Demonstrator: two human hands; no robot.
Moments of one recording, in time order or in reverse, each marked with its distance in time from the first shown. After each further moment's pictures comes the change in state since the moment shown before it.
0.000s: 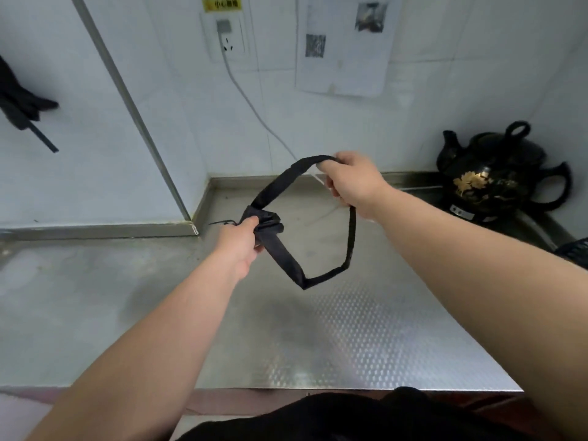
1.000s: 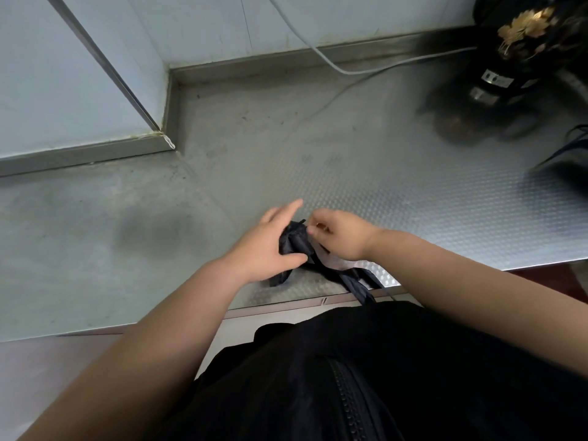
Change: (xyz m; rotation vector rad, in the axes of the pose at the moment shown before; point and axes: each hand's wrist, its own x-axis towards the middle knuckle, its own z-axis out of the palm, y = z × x) left_hand 0.021 -0.123 -0.090 1.213 -0.745 0.453; right_hand -0.083 0.162 0.106 -0.580 -0.483 0.153
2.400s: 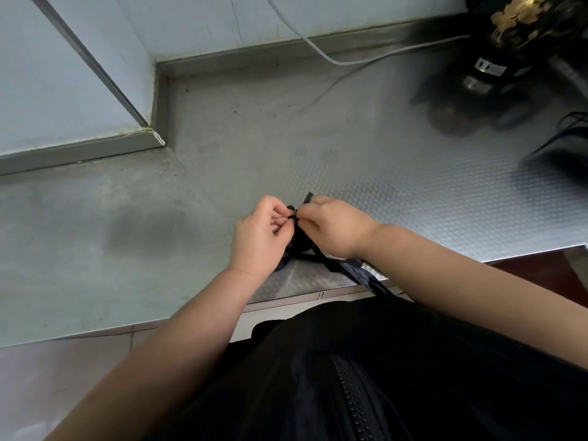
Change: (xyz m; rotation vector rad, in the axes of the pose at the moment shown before) left_hand -0.002 0.017 0.017 -0.236 0.518 -0.017; right_hand -0.001 -0.007 0.002 -0.187 0.138 -0.195
